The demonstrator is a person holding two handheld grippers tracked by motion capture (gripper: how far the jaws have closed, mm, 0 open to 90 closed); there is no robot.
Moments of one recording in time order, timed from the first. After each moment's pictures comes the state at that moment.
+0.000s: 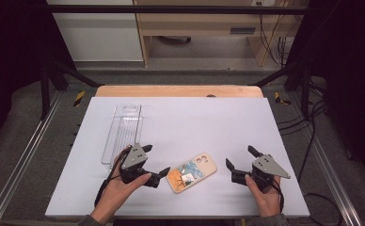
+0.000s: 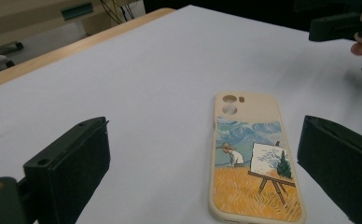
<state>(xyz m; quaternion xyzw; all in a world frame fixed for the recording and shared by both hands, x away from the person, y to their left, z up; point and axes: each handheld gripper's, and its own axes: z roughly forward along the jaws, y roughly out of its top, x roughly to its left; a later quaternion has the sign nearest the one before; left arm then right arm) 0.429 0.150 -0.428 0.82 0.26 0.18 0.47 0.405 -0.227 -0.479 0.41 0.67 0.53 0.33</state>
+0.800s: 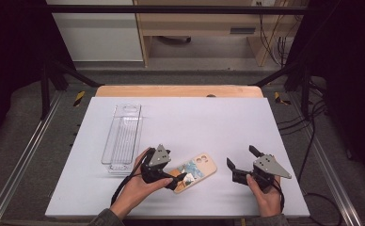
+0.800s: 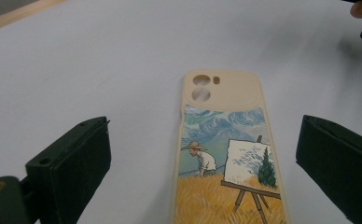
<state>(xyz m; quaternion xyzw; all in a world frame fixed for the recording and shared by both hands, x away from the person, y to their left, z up) 0.437 0.105 -0.448 0.86 0.24 0.14 0.43 0.405 -0.230 -0.480 0.41 0.66 0.54 0.33</state>
